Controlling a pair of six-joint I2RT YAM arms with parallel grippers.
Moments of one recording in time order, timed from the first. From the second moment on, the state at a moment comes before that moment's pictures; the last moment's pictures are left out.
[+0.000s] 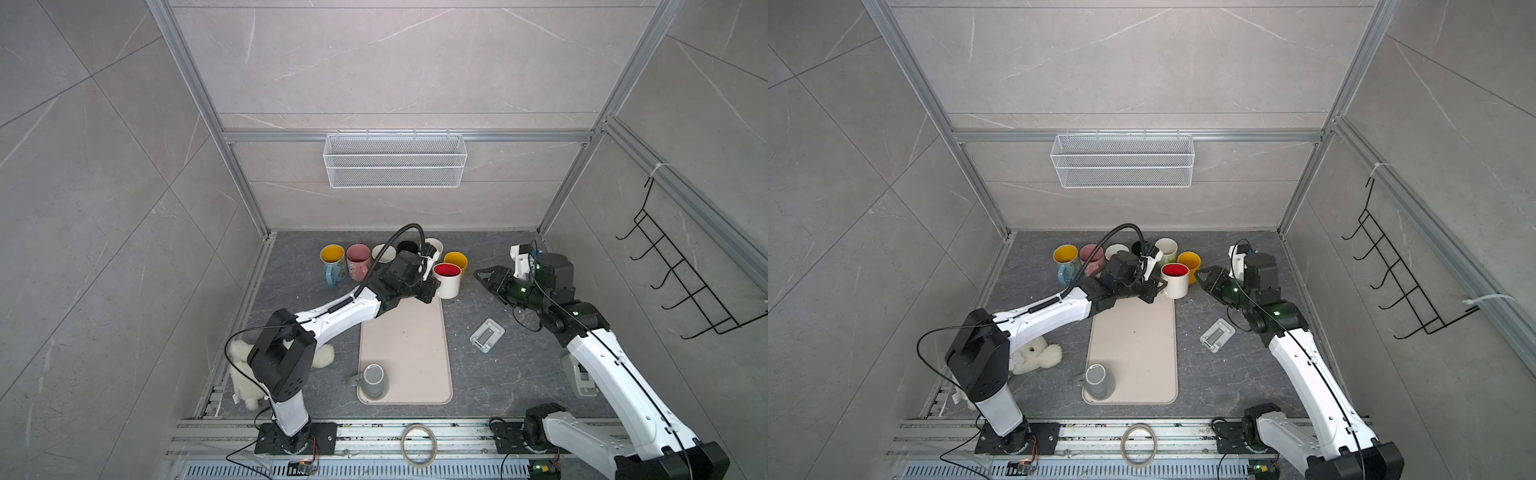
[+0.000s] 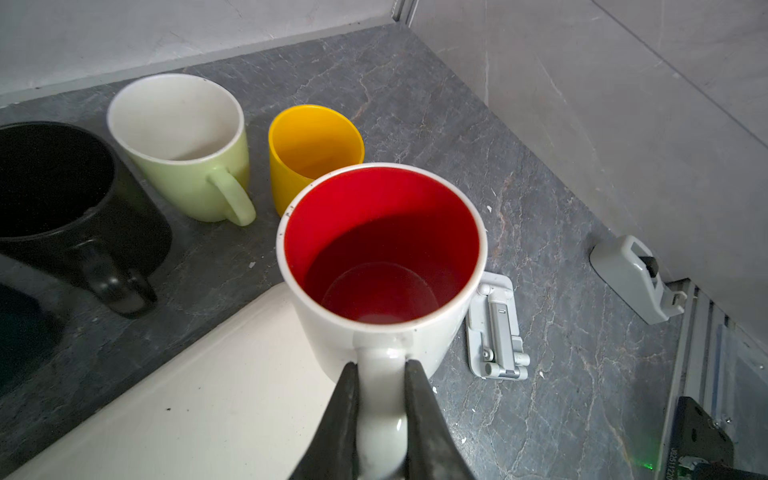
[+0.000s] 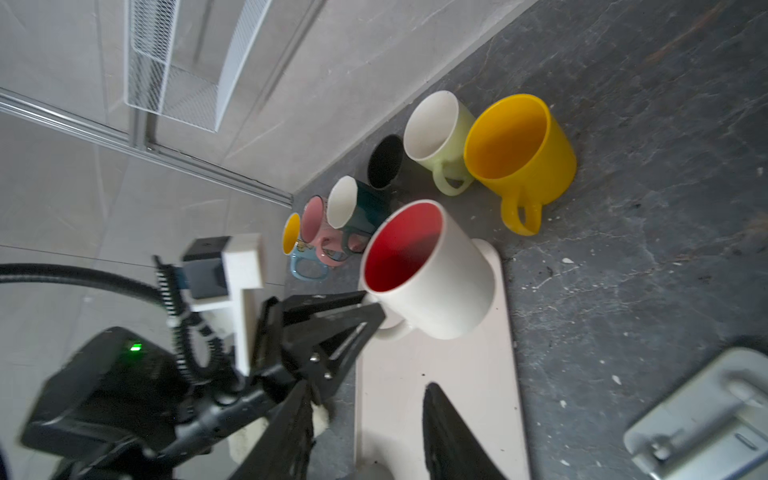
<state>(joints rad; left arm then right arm) -0.80 1.78 1.34 -0.12 0.19 -0.21 0.17 1.04 1.01 -0.44 -0.46 0.79</state>
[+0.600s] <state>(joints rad) -0.90 2.08 1.50 0.07 0.24 -0.15 -0.06 1.00 0.99 -0.39 -0.70 0.85</state>
